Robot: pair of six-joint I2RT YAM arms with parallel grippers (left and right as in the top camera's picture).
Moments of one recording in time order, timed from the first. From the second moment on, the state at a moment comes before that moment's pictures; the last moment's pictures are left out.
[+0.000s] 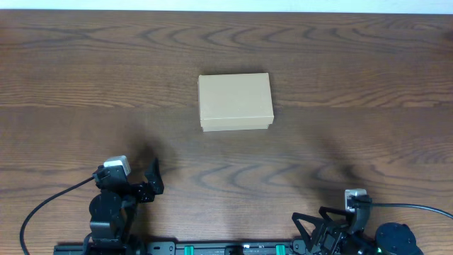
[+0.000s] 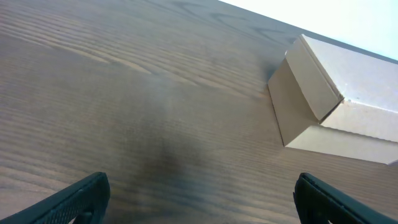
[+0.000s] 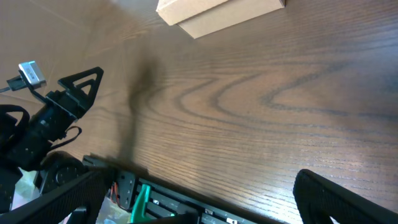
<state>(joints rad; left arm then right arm) -0.08 0.01 0.15 -0.55 0.02 -0.31 0.42 0.07 0.69 -1.22 -0.31 0.67</state>
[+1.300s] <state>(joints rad) -0.08 0.01 0.15 -0.55 0.02 -0.31 0.42 0.02 0.17 -0.76 -0.08 0.10</state>
